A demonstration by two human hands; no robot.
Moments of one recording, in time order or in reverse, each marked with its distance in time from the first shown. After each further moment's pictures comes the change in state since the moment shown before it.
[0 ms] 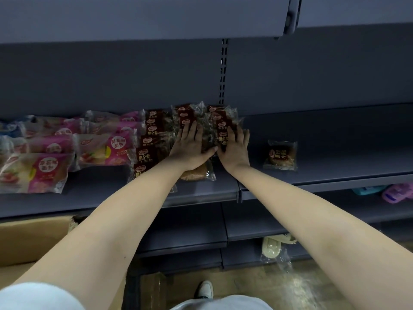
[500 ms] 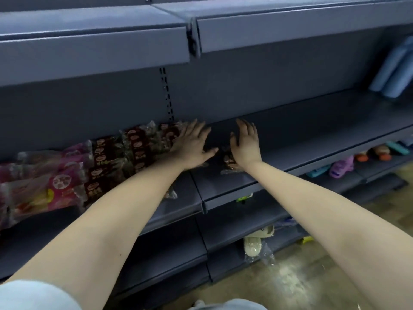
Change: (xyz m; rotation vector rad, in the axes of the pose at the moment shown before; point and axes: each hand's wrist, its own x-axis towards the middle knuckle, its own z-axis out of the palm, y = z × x) left_hand 0.051 0.096 -0.024 0.110 0.099 0.435; right_hand 0.002 0.087 -0.095 0.068 0.405 0.034
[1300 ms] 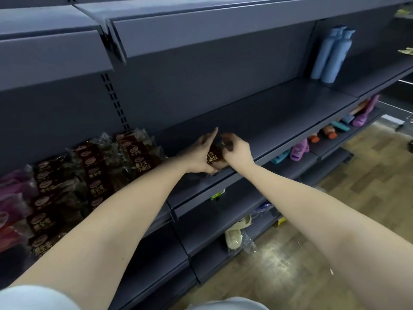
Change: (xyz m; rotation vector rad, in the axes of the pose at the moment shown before) left_hand 0.043 0.091 0.013 -0.488 -0.274 0.209; right_hand -0.025 0.054 -0.057 0.113 -0.003 0.182
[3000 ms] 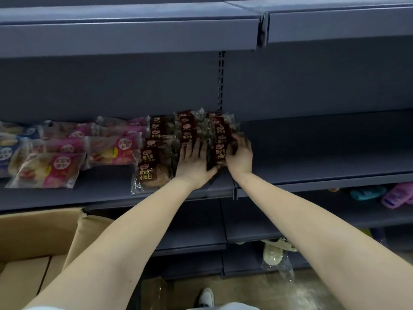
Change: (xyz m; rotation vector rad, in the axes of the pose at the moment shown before) left_hand -0.176 -0.079 0.024 0.379 0.394 -0.662; right_hand -0.060 -0.106 0.135 0.250 -0.155 -0.149
